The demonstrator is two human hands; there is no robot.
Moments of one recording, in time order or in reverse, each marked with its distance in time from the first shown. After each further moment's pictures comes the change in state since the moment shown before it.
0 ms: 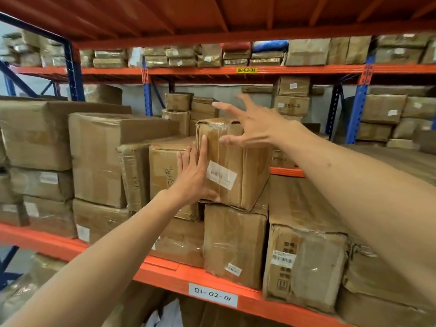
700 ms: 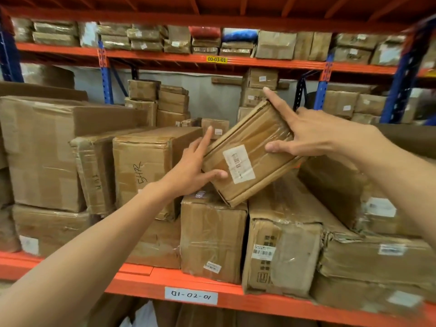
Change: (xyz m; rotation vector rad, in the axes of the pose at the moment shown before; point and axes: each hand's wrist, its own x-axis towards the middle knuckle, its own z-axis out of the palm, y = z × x) left_hand 0.032 0.013 0.020 -0.436 -0.085 0.249; right_hand -0.095 0.075 -0.010 0.032 -0.116 0.246
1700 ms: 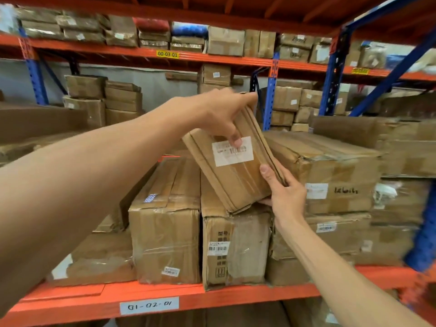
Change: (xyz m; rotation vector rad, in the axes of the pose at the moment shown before) left_hand 0.133 0.175 -0.009 0.450 -0.316 0.359; right_hand -0.116 -0.013 0.126 1.534 0.771 0.775
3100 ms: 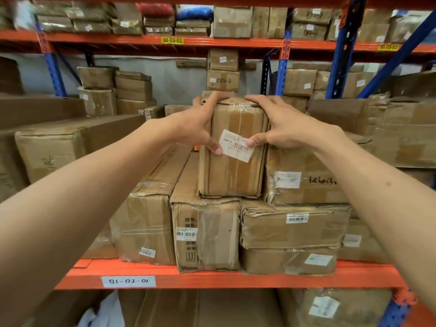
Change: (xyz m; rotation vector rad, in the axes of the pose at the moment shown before) left_hand 0.013 0.042 0.062 -0.271 0.007 -0.350; right_hand 0.140 -0.119 -0.044 -1.288 -0.730 -0.515
